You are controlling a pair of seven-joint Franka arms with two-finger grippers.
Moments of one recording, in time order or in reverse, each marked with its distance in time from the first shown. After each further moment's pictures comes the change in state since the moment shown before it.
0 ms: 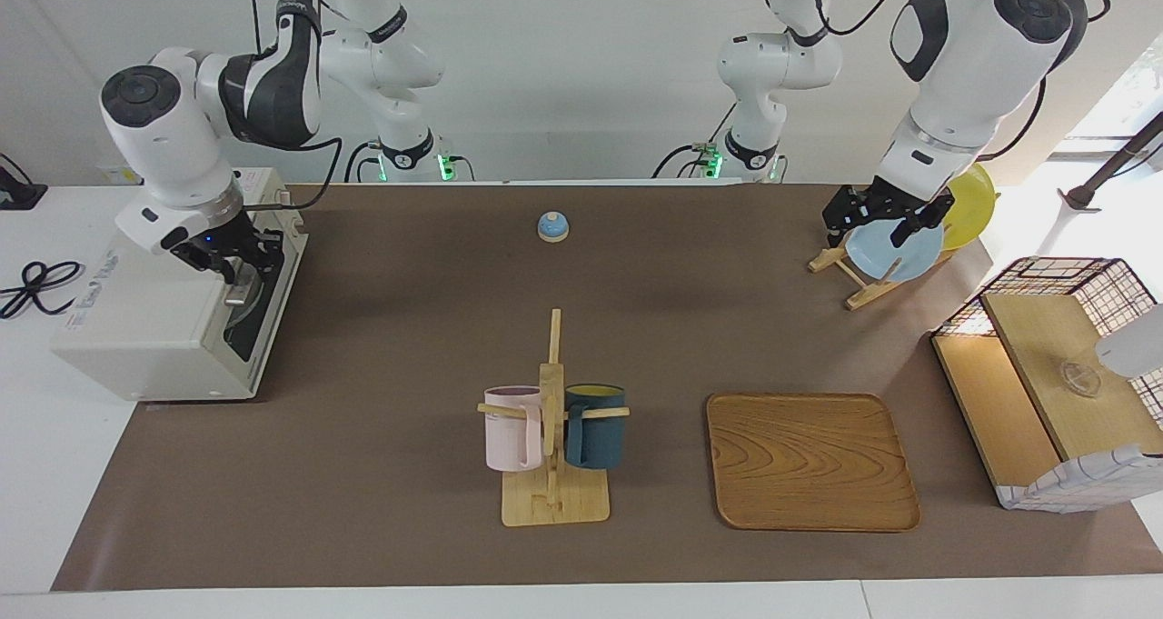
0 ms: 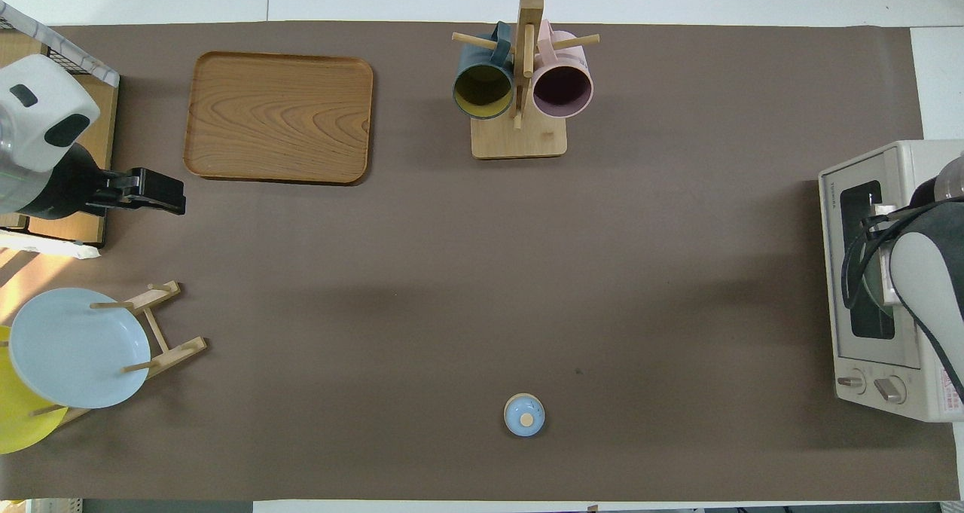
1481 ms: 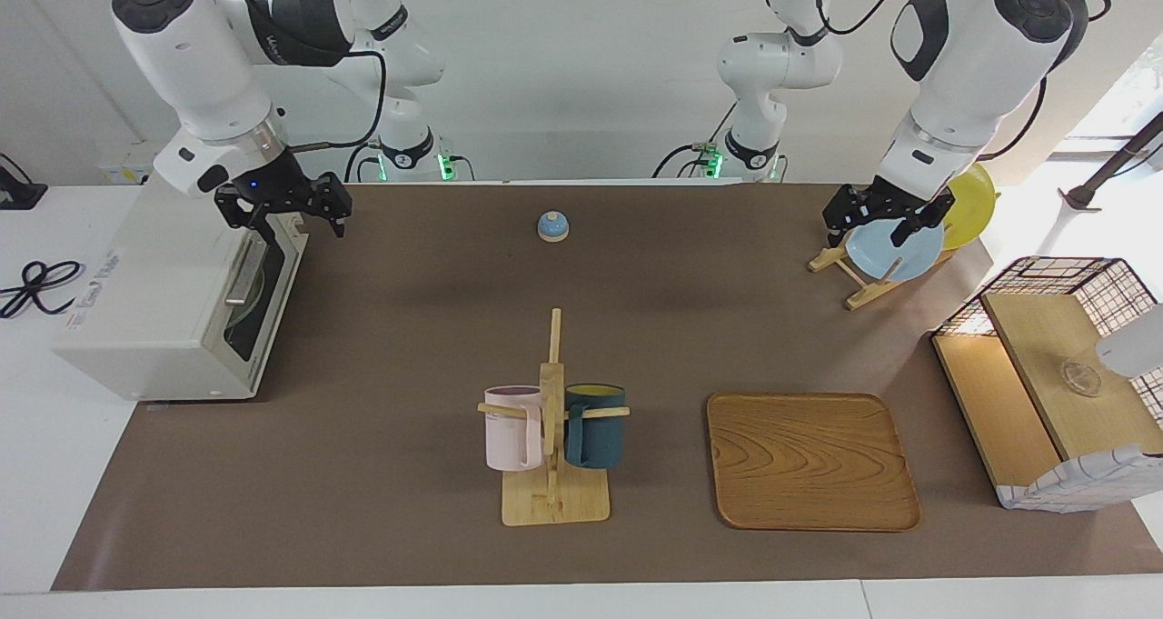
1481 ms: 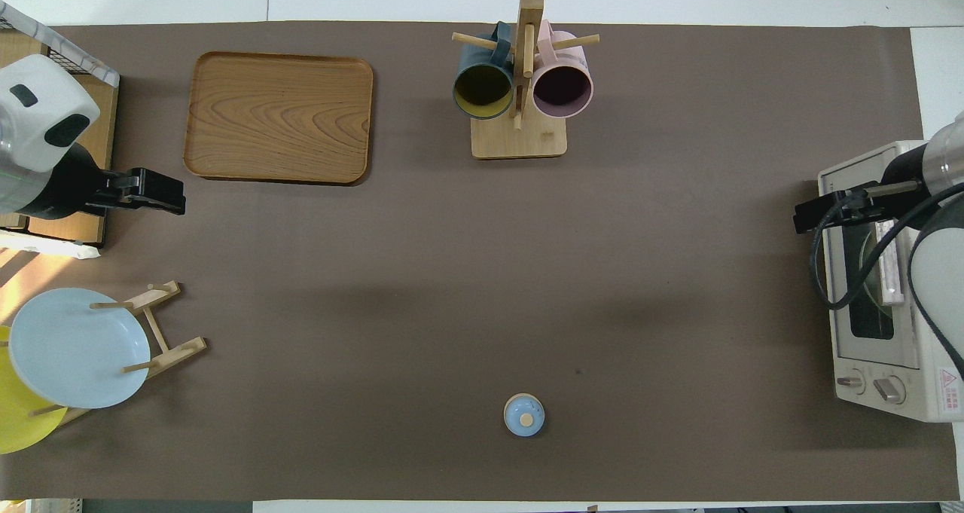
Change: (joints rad) left arm 0.000 0.000 0.000 0.000 0.000 0.000 0.000; right arm 0.088 -0.038 0.057 0.169 0.158 -0.208 0.125
